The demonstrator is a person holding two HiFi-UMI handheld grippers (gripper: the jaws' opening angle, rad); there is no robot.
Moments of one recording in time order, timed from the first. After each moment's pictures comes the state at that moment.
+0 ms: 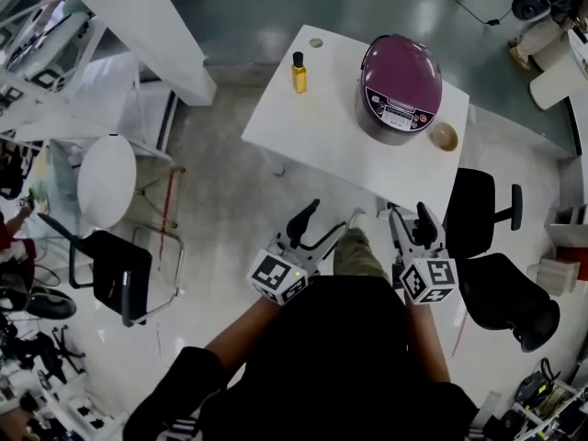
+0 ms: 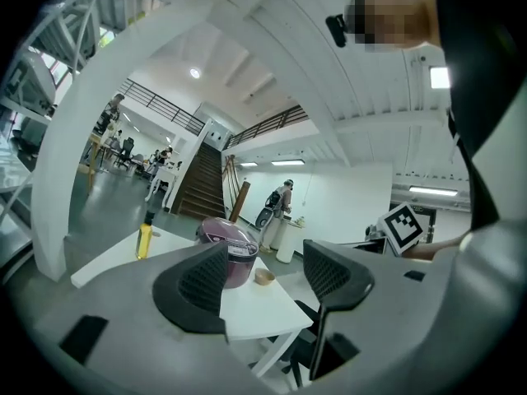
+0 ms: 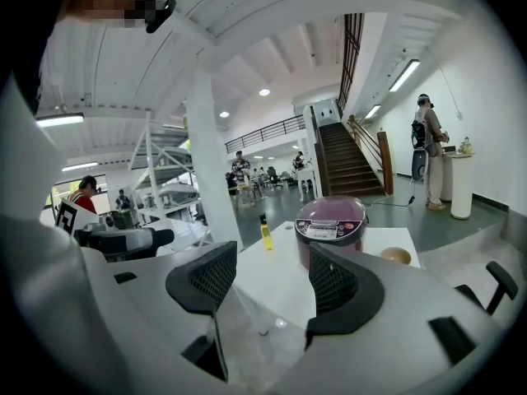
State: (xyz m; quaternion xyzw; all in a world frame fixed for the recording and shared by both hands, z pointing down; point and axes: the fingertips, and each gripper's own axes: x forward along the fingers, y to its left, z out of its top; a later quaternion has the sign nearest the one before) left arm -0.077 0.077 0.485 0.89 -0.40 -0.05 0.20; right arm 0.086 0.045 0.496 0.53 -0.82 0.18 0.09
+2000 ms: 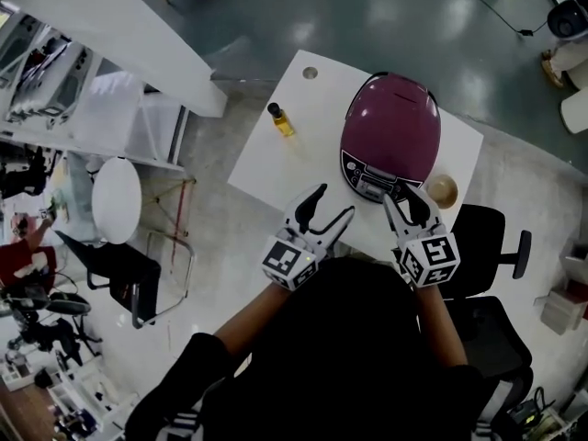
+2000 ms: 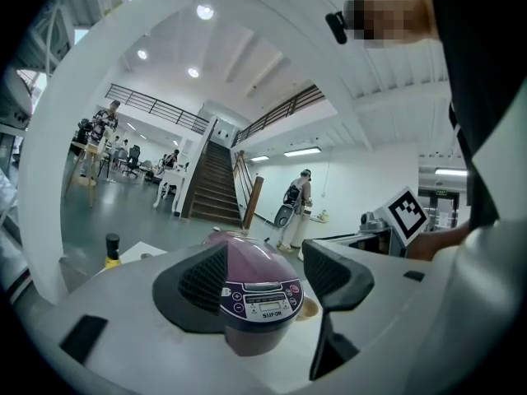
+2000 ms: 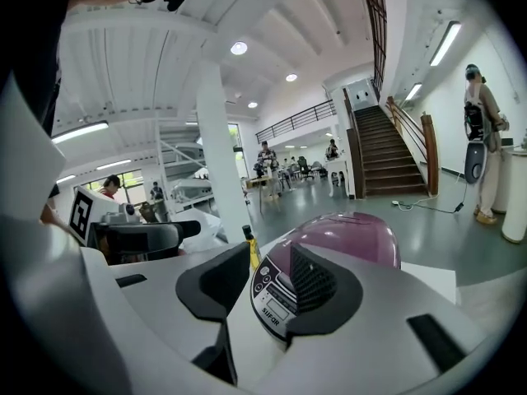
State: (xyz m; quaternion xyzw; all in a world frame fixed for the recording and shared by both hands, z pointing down) left arm 0.008 -0.162 0.488 0.87 -0.45 0.00 0.18; right arm 0.117 -0.201 0.502 0.41 -0.89 0.18 0.13
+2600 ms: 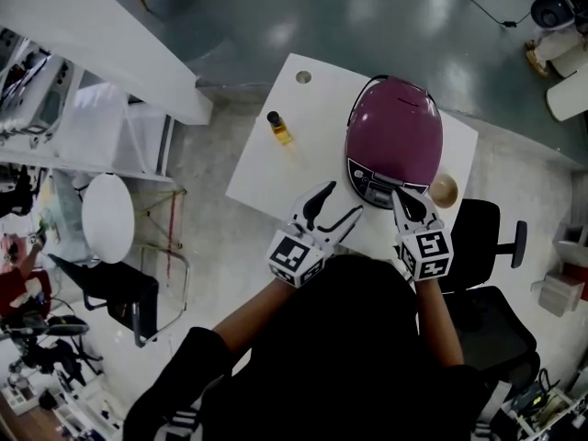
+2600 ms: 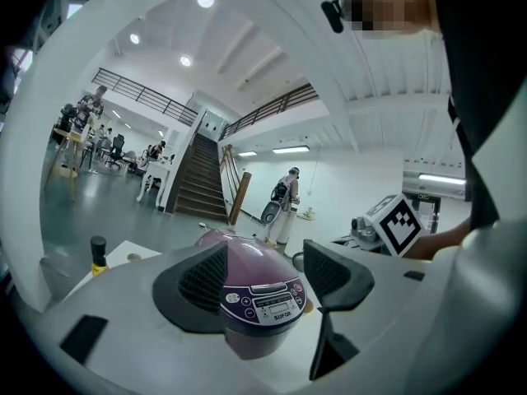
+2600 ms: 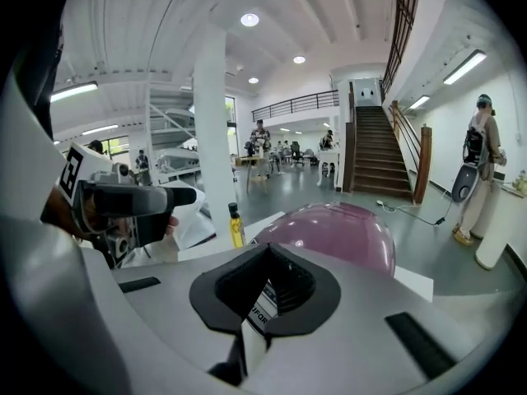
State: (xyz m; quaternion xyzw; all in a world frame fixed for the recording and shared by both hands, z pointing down) left arm -0.003 -0.186 0.501 0.90 -0.39 0.00 0.18; right arm 0.101 -0.215 0.537 0.44 -0.86 0.15 0.22
